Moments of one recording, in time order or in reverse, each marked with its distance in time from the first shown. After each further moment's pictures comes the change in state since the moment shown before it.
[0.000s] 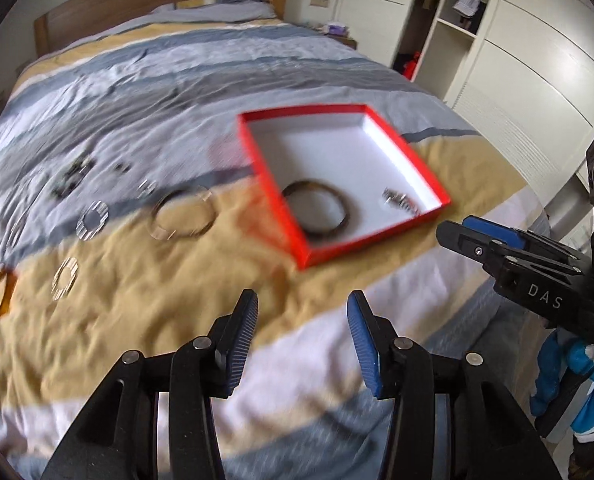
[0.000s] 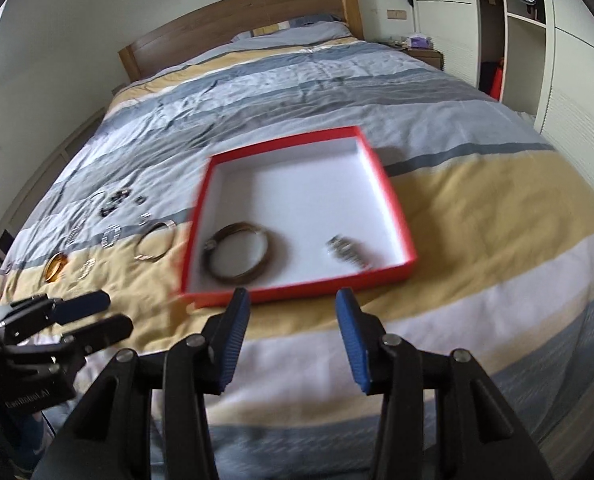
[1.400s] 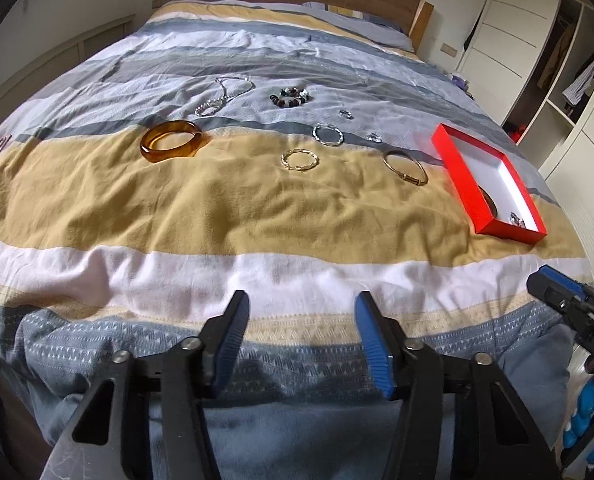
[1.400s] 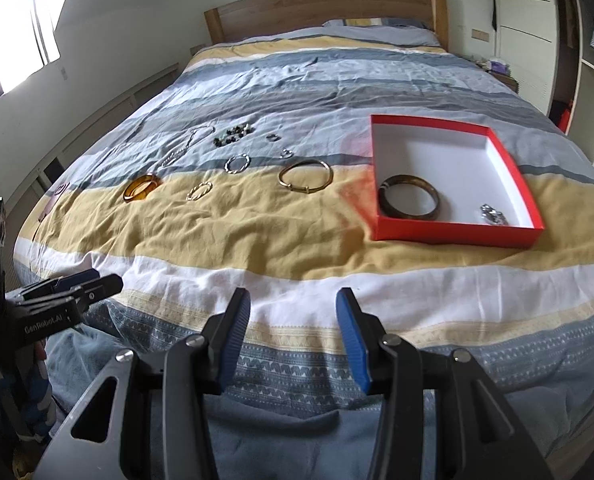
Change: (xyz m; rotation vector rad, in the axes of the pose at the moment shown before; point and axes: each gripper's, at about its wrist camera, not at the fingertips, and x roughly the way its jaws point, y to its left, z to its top) left arm -0.079 0.149 -0.127 -0.368 -0.087 0.201; right arm -0.012 0.132 -0.062 -0.228 0.042 0.131
